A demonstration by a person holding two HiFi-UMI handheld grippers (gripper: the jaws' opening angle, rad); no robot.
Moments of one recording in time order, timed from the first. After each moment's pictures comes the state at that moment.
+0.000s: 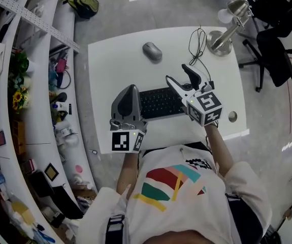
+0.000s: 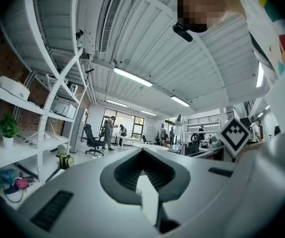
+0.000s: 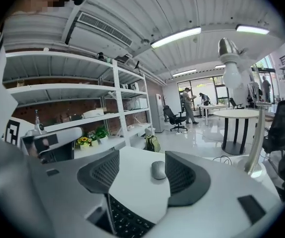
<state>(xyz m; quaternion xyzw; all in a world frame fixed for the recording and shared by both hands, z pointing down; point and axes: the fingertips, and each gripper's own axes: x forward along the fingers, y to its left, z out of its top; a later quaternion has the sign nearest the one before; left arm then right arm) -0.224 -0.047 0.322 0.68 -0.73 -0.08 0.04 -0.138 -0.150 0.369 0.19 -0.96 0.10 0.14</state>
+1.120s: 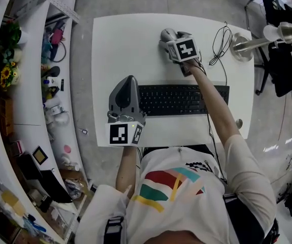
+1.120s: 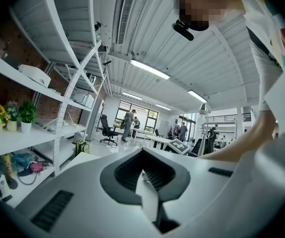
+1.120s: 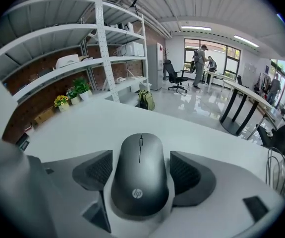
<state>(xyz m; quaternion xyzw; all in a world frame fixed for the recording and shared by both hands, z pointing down) -0.307 -0.043 0.393 0.62 -0.77 -0.08 0.11 -0.288 -0.272 0.569 0.20 -0.88 0.12 0.41</state>
